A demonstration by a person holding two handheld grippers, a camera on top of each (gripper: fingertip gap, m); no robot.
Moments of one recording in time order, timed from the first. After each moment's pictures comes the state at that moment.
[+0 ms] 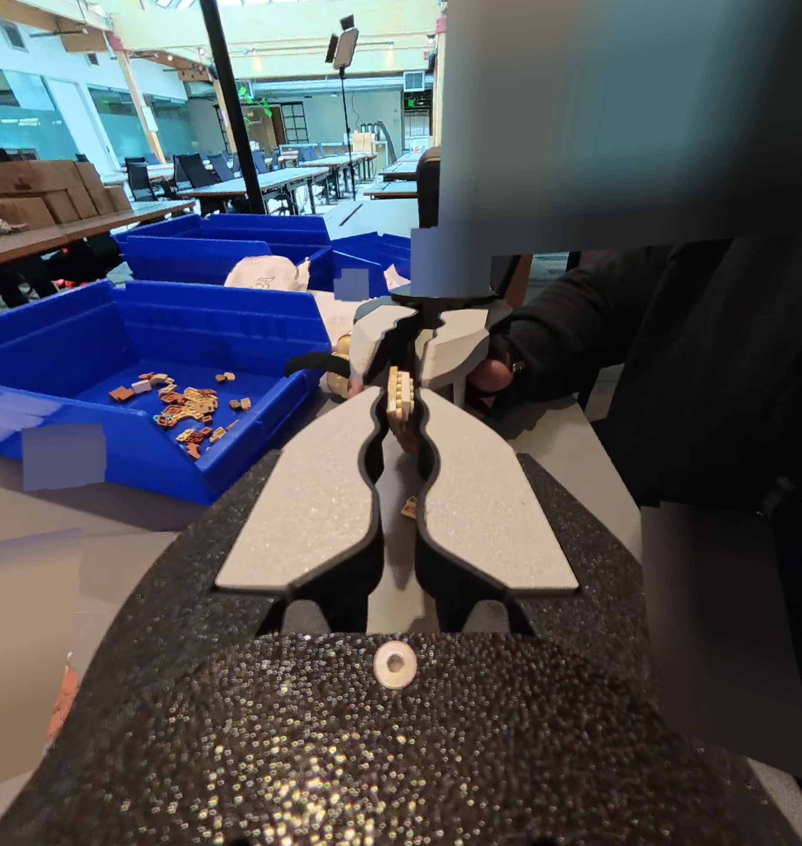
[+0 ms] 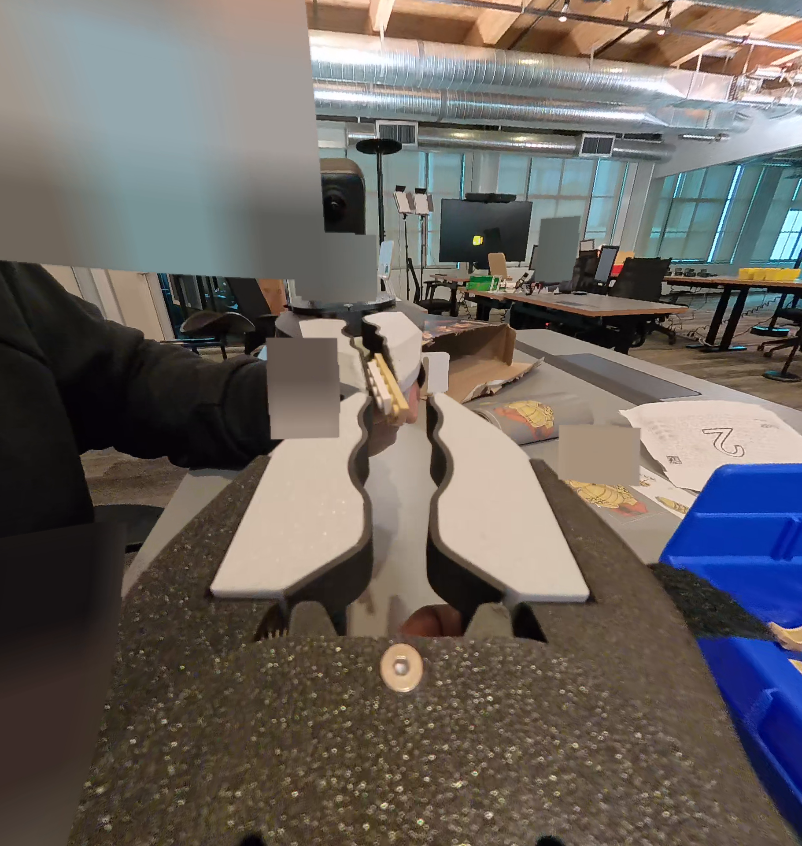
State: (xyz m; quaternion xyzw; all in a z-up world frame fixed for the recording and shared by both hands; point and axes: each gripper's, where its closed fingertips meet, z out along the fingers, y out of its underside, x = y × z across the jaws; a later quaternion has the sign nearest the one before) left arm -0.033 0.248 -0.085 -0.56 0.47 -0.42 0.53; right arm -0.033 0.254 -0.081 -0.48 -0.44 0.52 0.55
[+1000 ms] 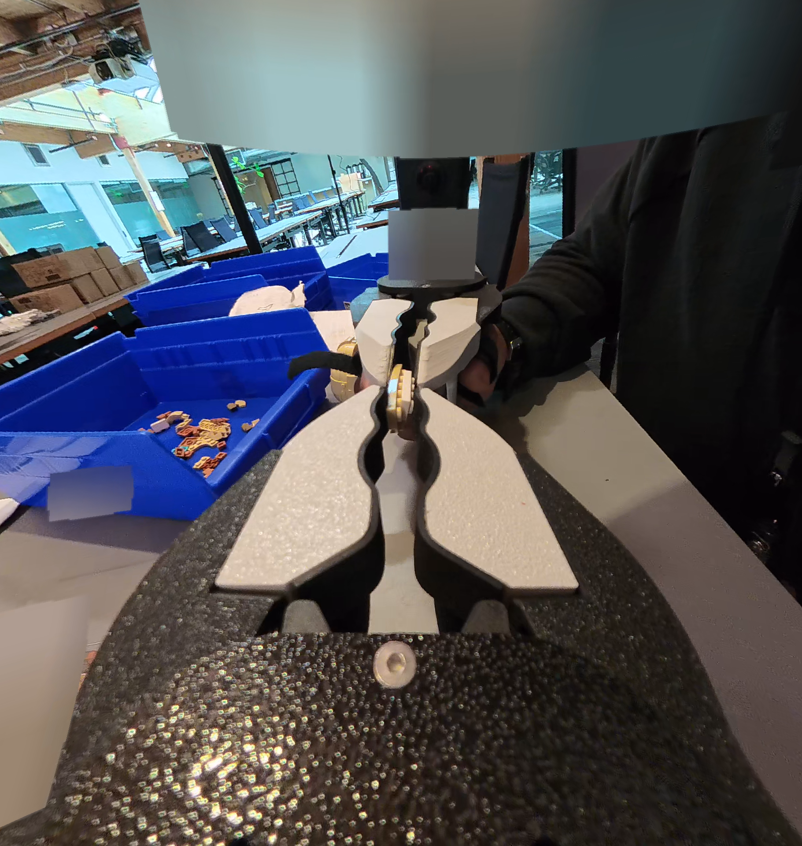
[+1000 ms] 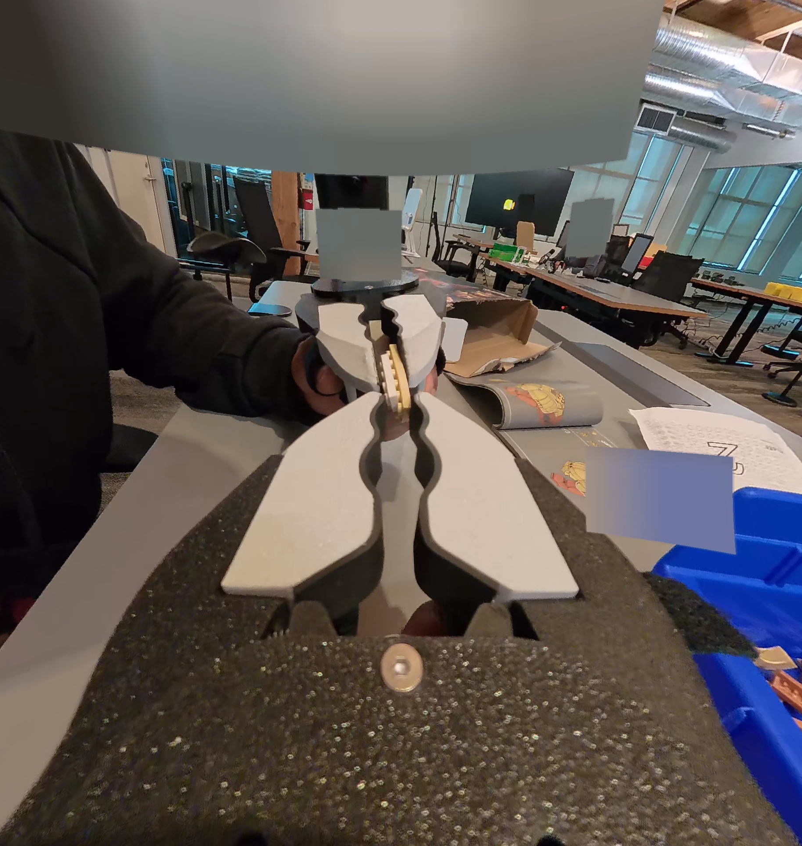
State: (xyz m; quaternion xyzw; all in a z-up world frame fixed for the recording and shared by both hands) left arm -0.036 0.242 -0.101 -0.50 0.51 -0.39 0.57; right arm -0.037 0.244 -0.099 -0.46 -0.52 0.47 0.54
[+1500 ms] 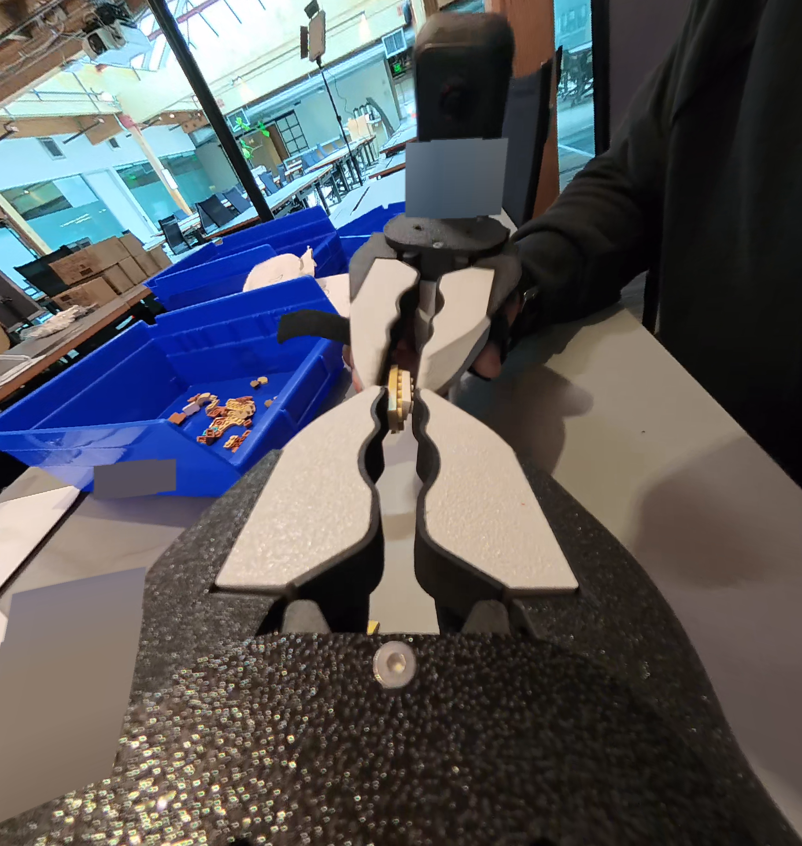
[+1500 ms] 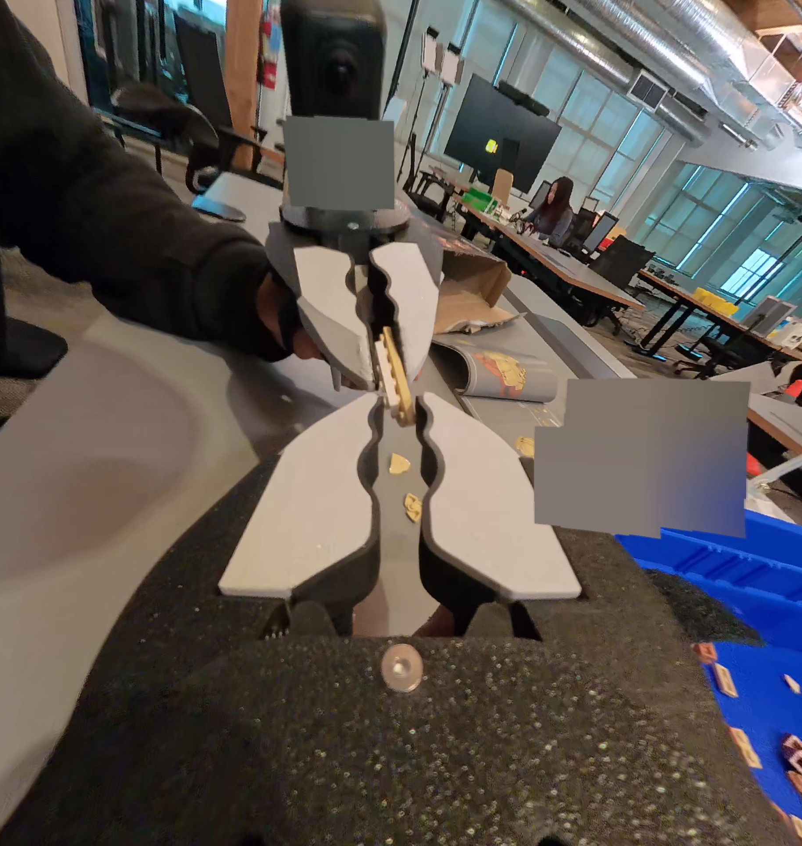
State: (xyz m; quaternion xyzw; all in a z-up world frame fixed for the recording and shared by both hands) left arm -0.036 0.246 -0.116 -0.51 0.55 -0.32 0.58; right arm -0.043 0.250 -0.118 -0.45 -0.59 0.35 0.57
